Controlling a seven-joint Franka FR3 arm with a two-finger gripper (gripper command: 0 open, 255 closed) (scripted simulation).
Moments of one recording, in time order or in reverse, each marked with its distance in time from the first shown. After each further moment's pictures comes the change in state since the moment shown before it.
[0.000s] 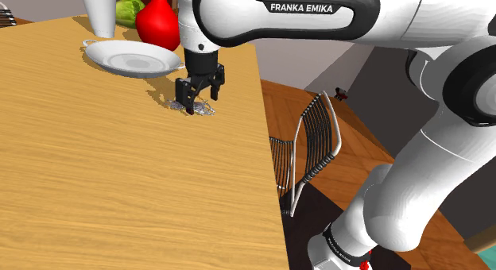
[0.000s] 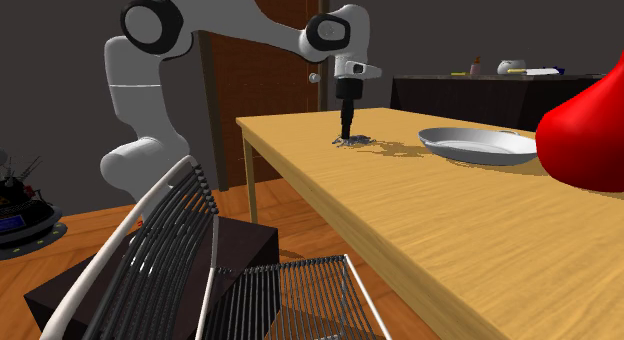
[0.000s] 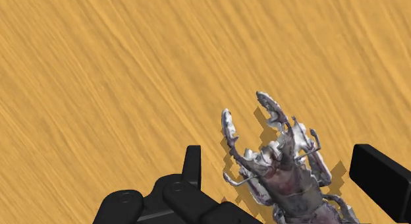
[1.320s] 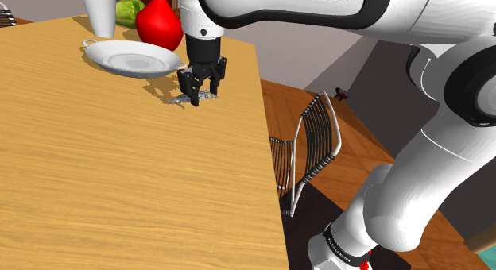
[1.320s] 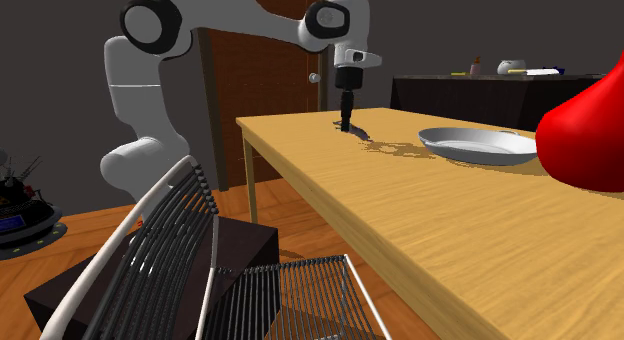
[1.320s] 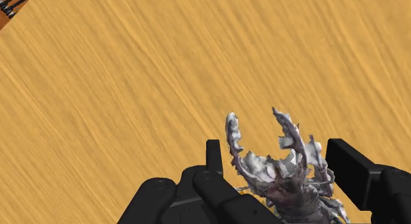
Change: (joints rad) arm 0.001 -0.003 0.001 0.069 0.002 -0.071 -0.009
